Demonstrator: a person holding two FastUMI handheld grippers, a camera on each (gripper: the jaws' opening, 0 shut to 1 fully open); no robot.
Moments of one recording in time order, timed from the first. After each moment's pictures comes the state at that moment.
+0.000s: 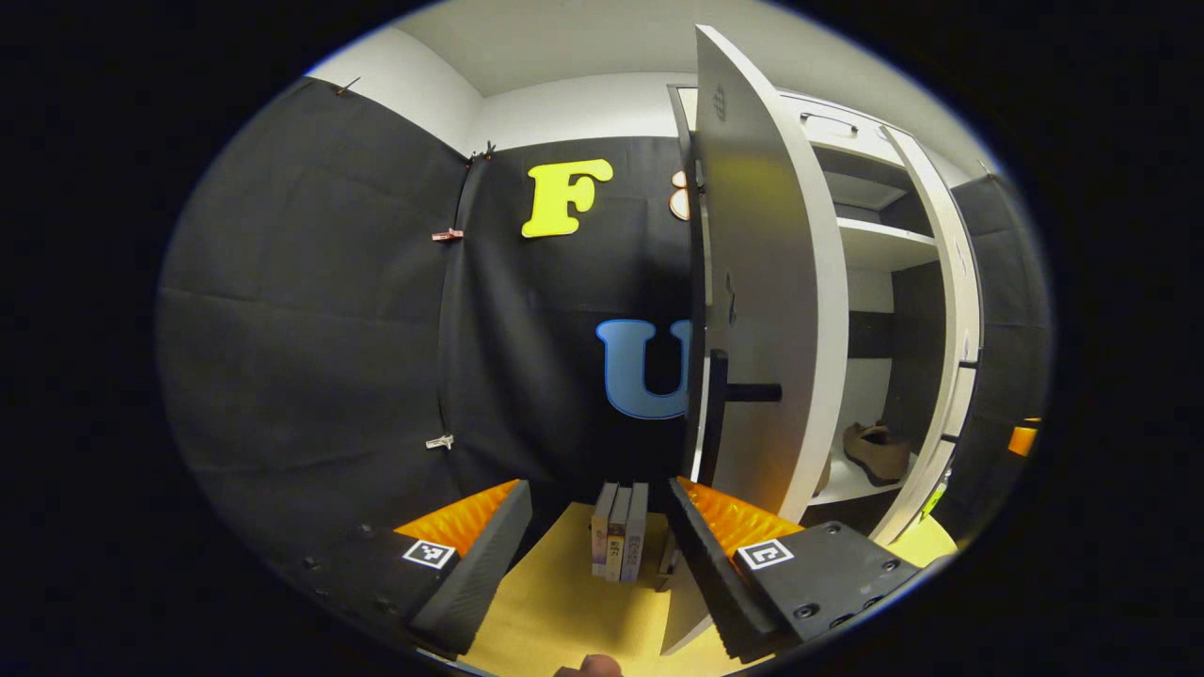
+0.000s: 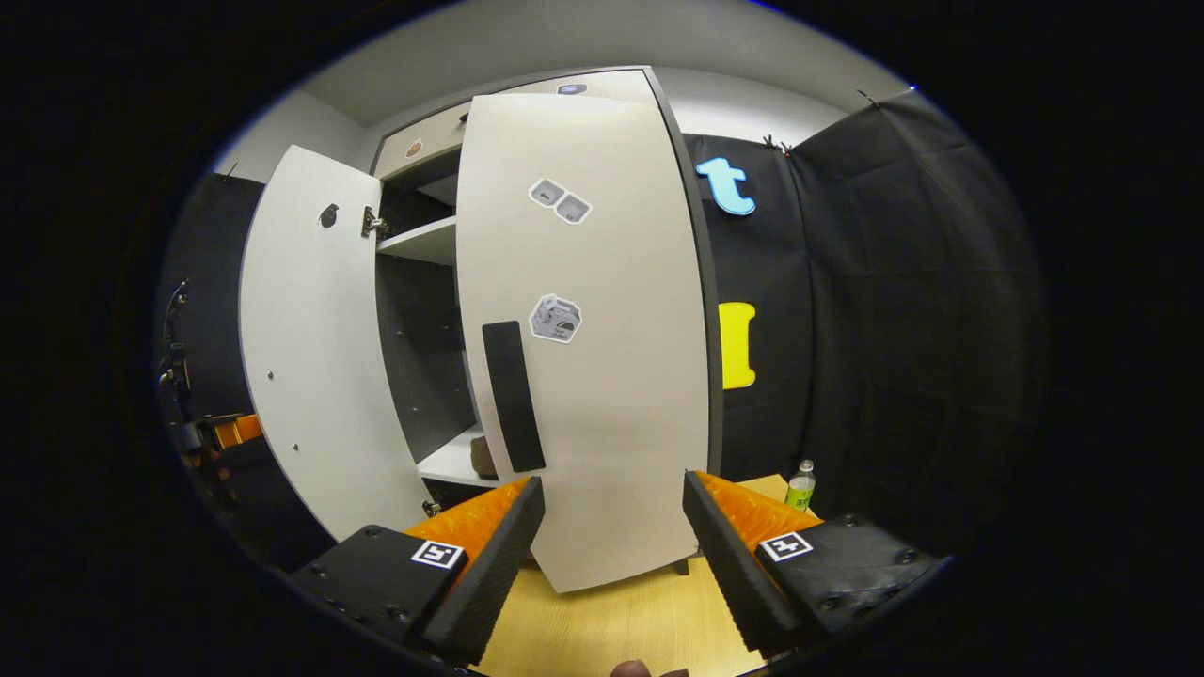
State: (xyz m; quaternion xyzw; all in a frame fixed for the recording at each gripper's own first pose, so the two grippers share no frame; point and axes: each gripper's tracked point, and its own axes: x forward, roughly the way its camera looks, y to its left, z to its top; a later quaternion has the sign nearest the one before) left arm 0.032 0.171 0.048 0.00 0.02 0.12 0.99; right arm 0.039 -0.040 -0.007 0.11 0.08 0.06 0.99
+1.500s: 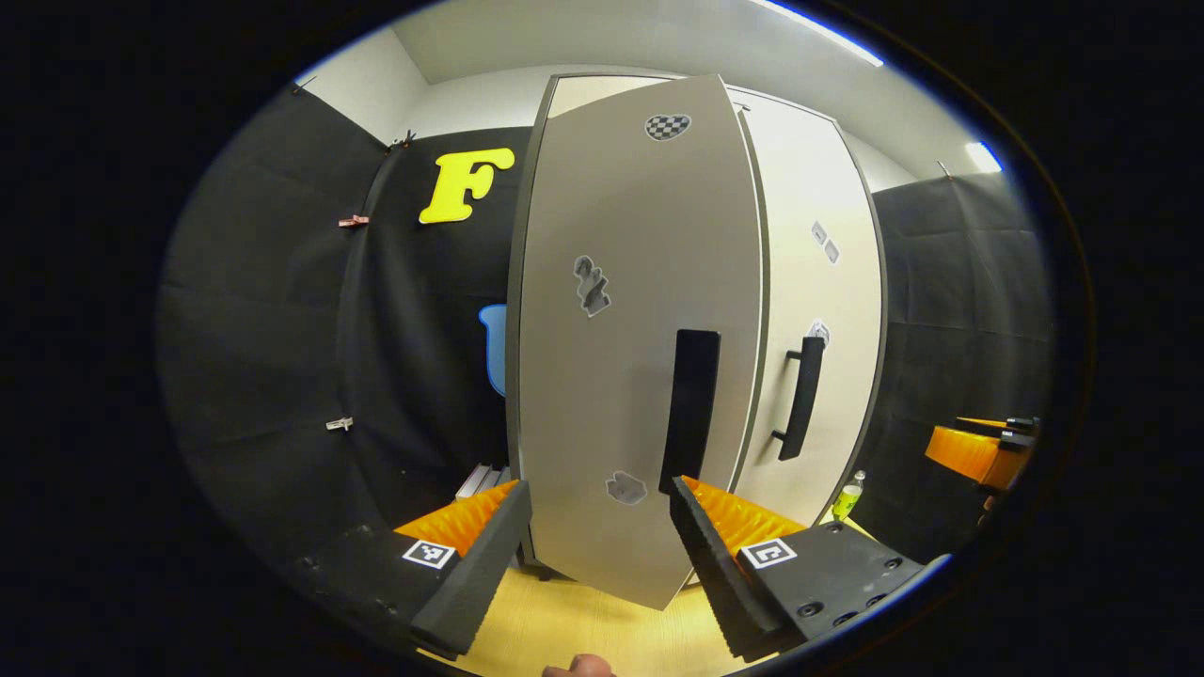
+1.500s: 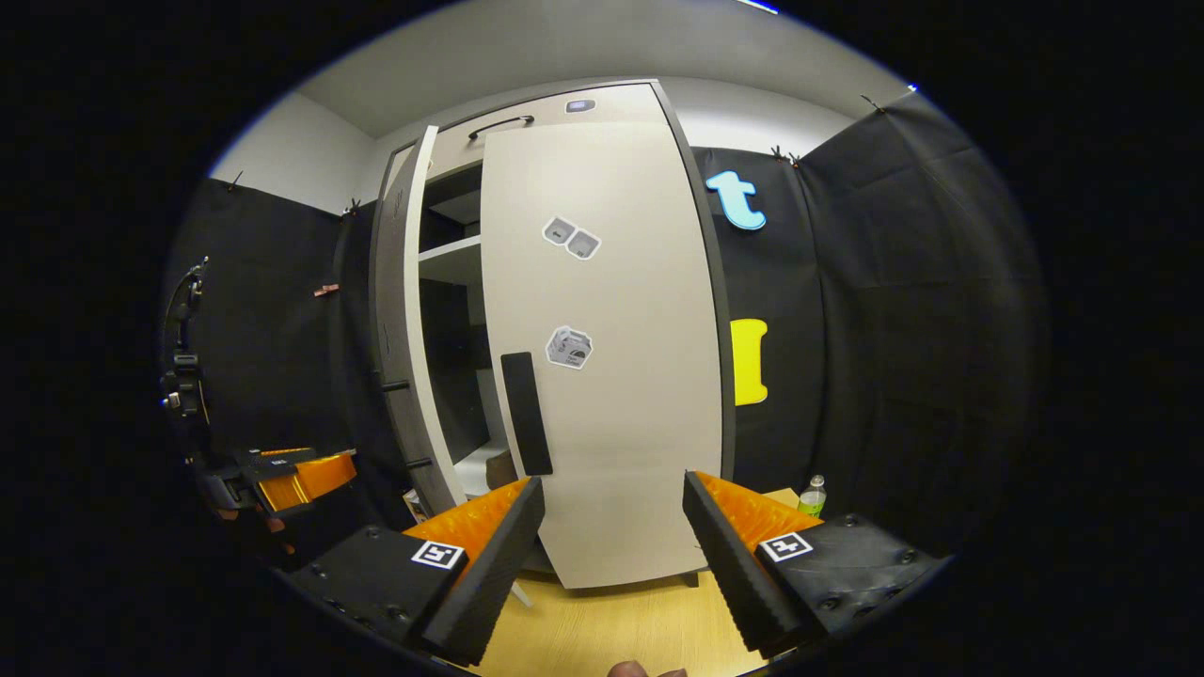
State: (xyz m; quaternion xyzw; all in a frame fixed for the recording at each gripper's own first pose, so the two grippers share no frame) left arm 0.047 -0.001 0.031 -0.01 0.03 0.01 1.00; right arm 0.041 -0.035 0.014 0.11 0.05 0.08 0.99
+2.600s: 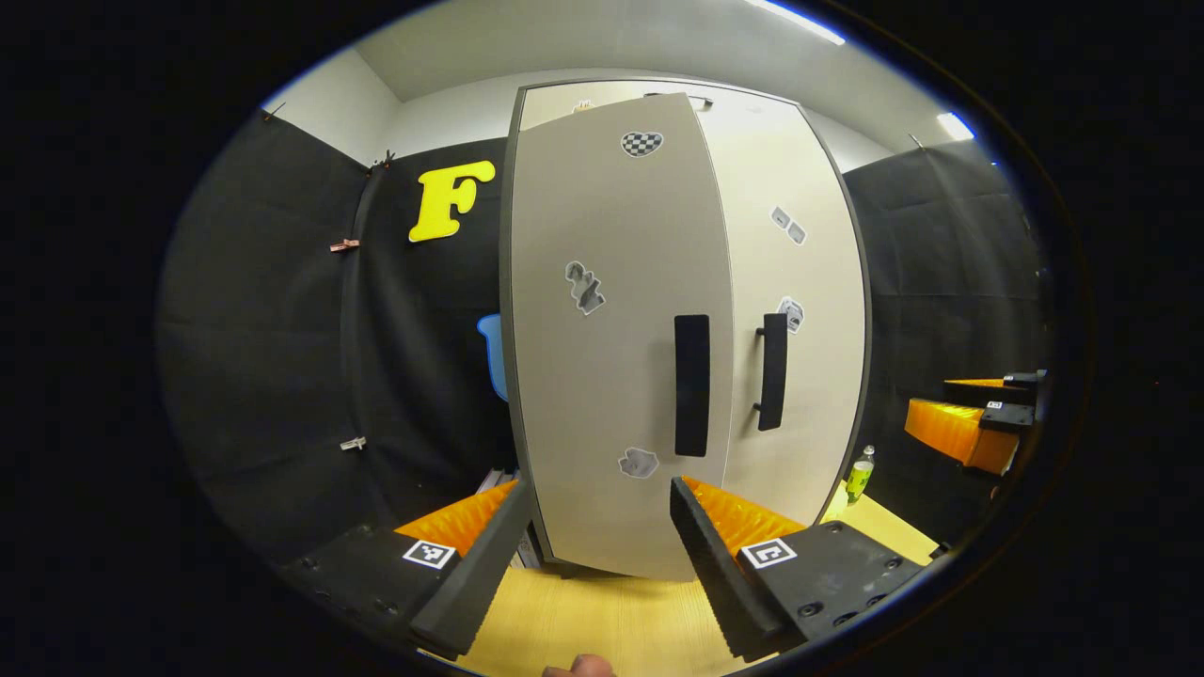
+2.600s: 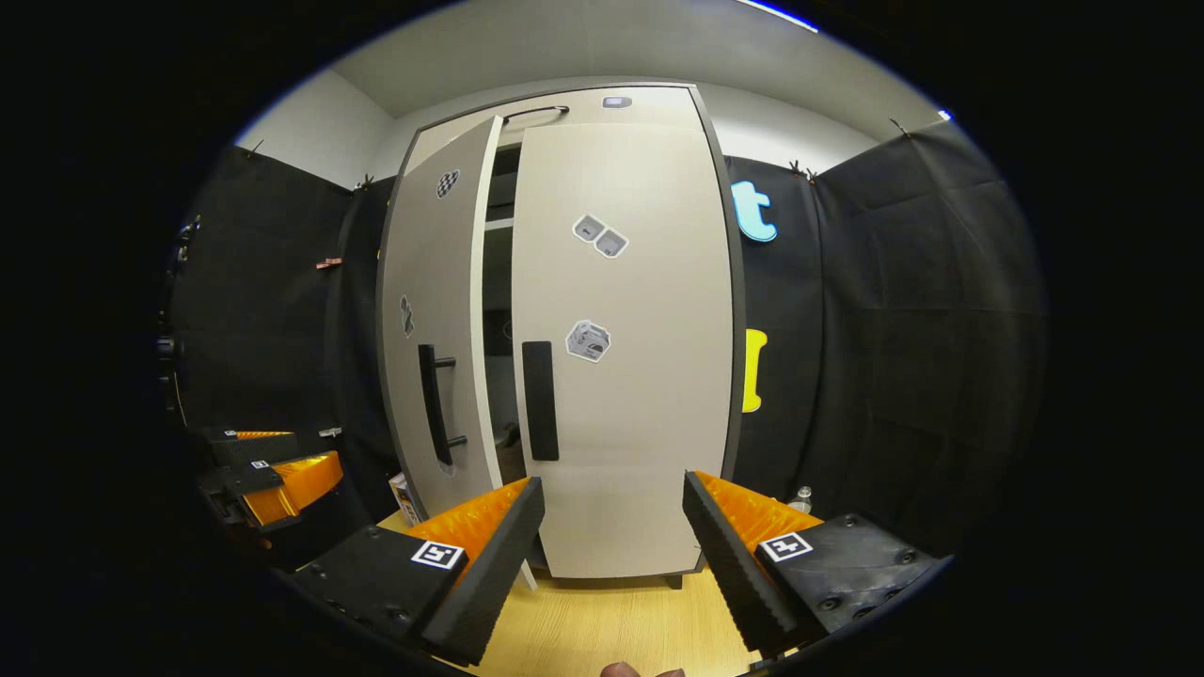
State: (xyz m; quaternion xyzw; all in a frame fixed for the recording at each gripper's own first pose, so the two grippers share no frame) left arm 0.029 -0.007 0.028 0.04 0.03 0.01 1.00; right arm 0.038 -0.018 0.012 0.06 0.05 0.07 0.99
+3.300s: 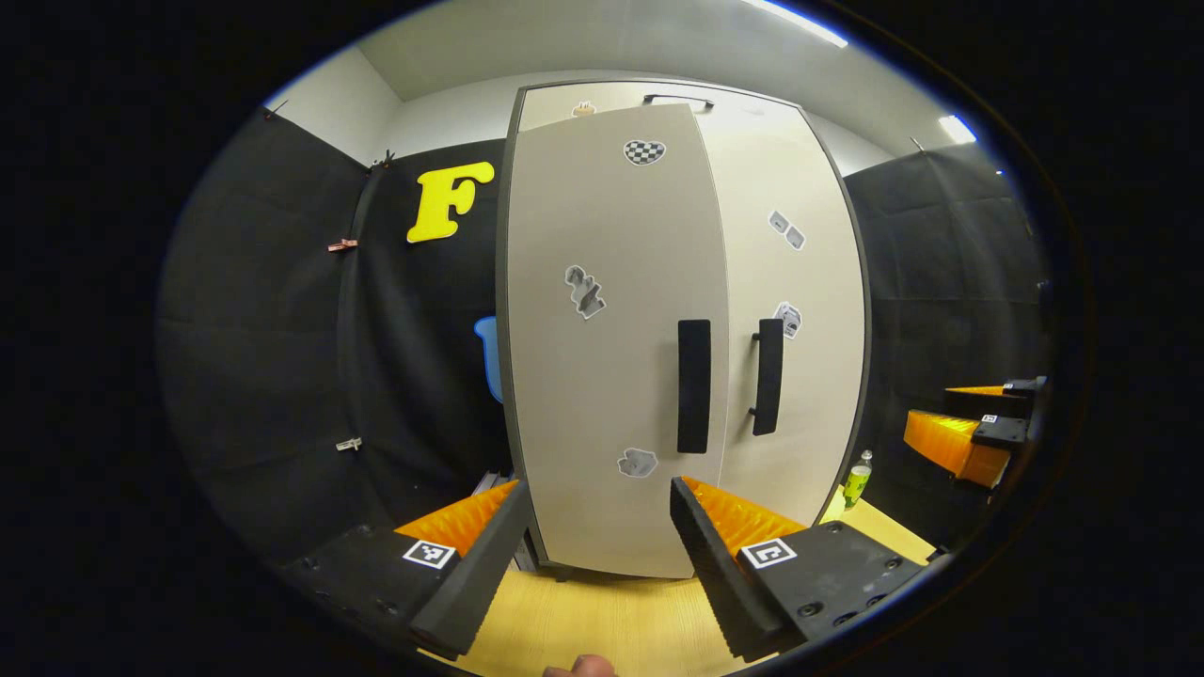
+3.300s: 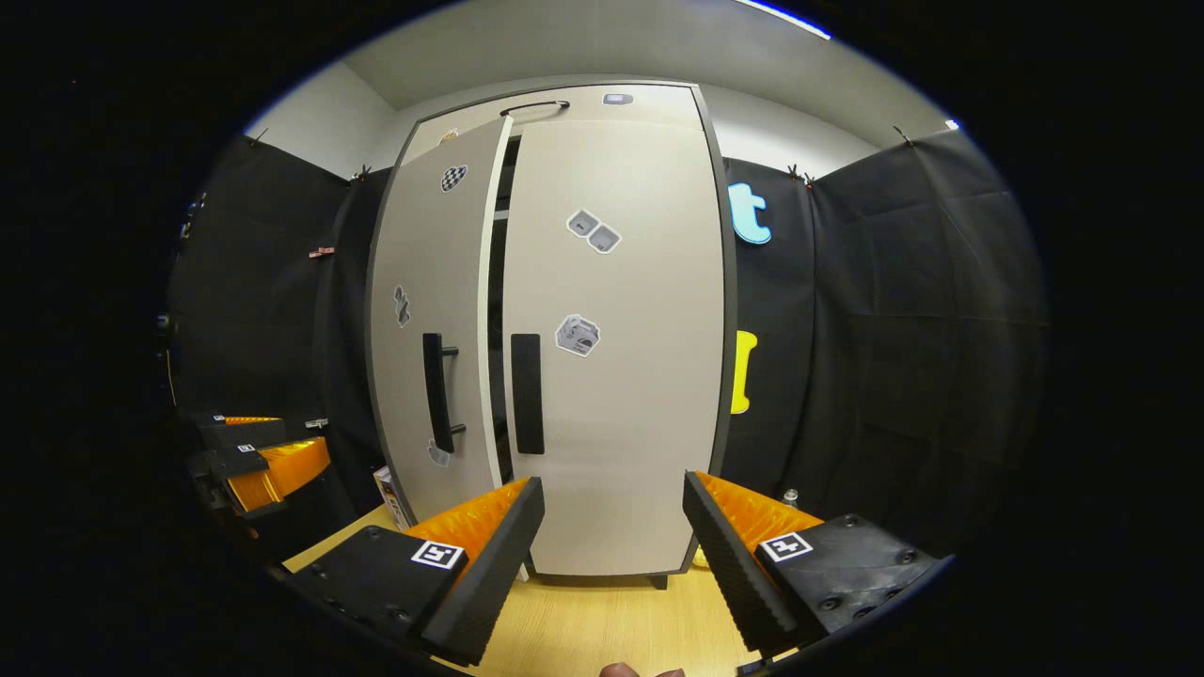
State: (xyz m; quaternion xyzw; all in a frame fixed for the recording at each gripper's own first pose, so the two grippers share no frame) left arm 0.035 -0.011 0.031 0.03 0.03 0.00 1.00; right arm 0.042 -0.025 0.006 0.04 0.06 0.05 1.00
